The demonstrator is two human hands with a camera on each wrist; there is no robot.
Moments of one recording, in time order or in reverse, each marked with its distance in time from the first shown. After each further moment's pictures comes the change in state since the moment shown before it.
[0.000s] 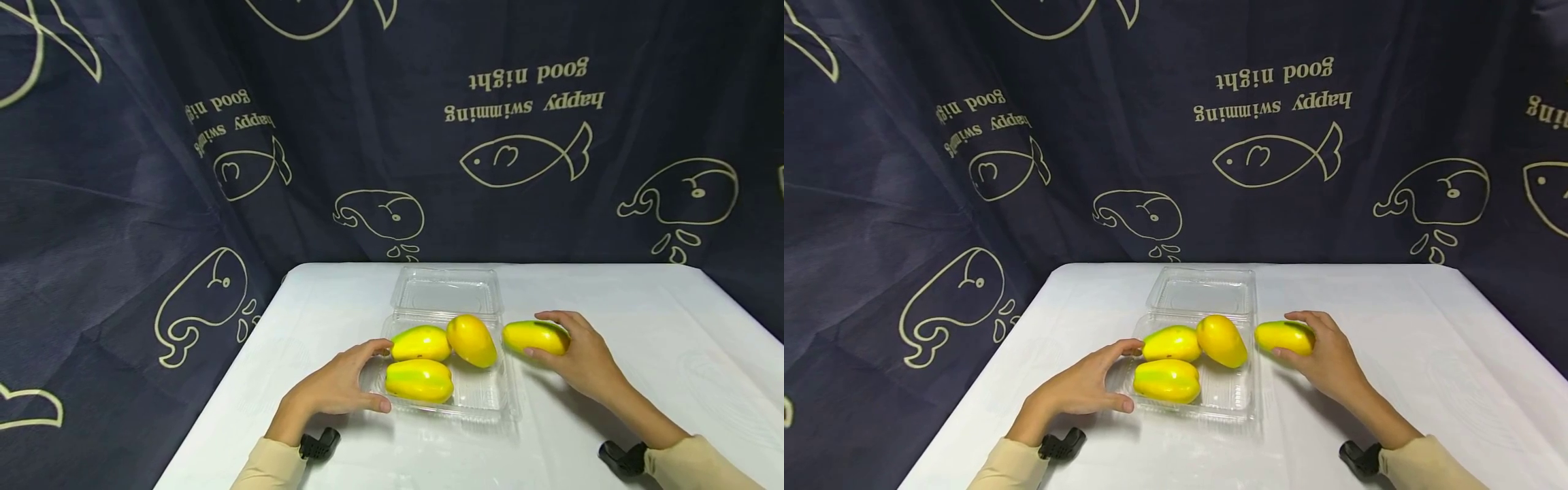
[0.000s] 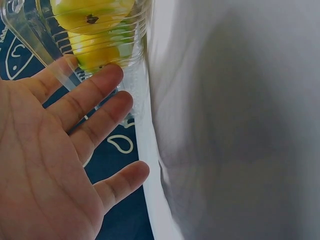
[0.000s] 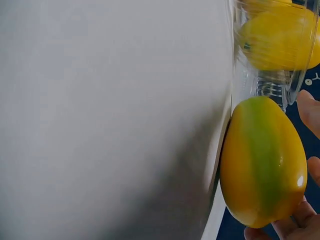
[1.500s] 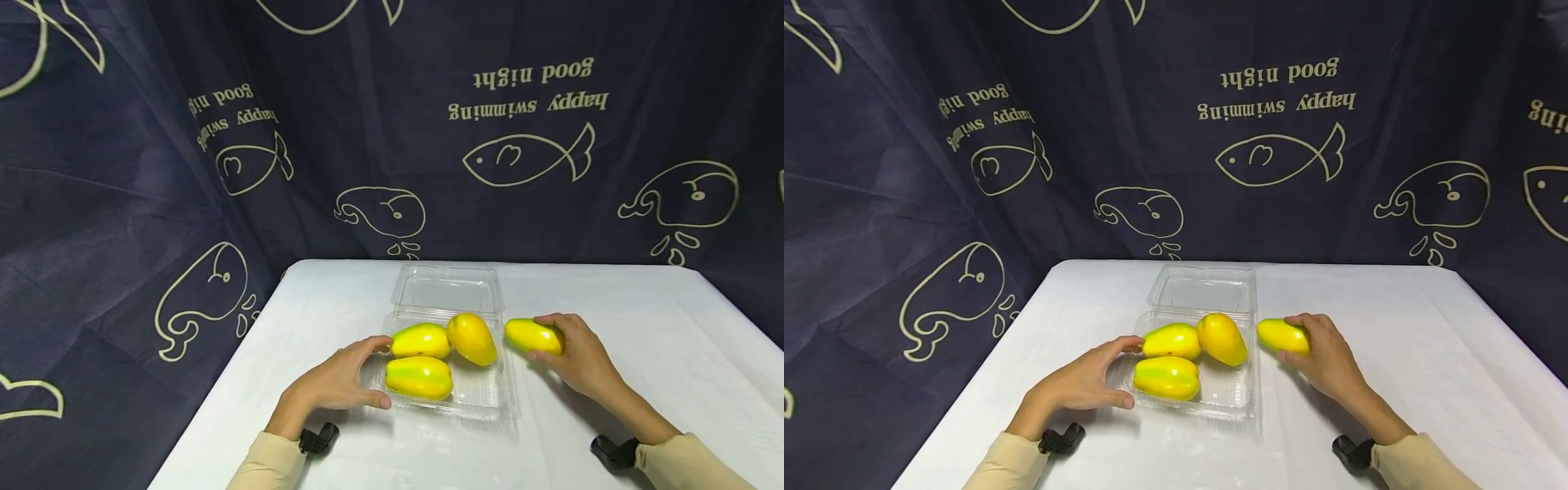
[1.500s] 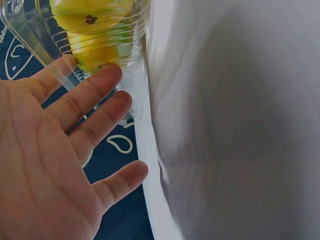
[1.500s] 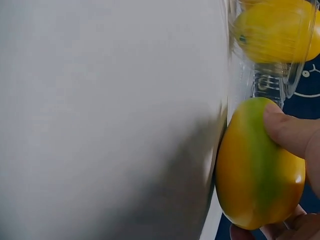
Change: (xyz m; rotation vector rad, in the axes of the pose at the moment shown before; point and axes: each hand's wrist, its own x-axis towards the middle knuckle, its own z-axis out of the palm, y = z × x) left_hand 0.001 0.000 -0.001 0.006 0.003 -0.012; right_hand 0.003 0.004 0.000 -0.064 -0.089 0.010
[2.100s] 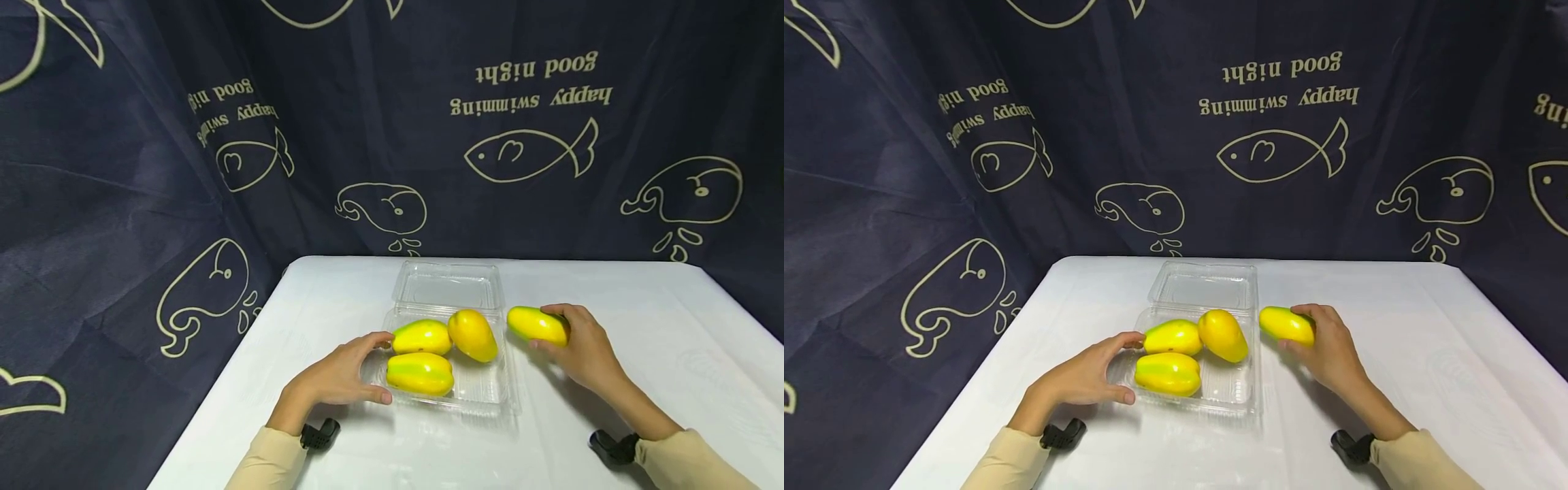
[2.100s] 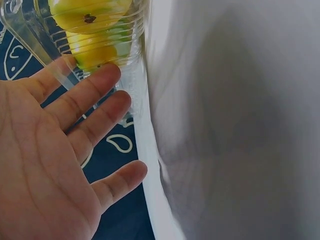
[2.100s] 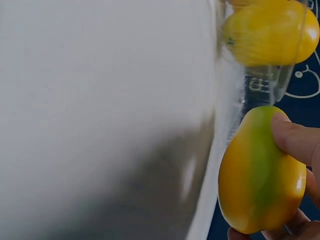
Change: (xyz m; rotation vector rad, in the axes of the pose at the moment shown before) left_hand 0.000 0.001 -0.003 -0.010 -0.014 0.006; right_hand 0.003 -0.004 -0.001 0.023 0.119 -0.027
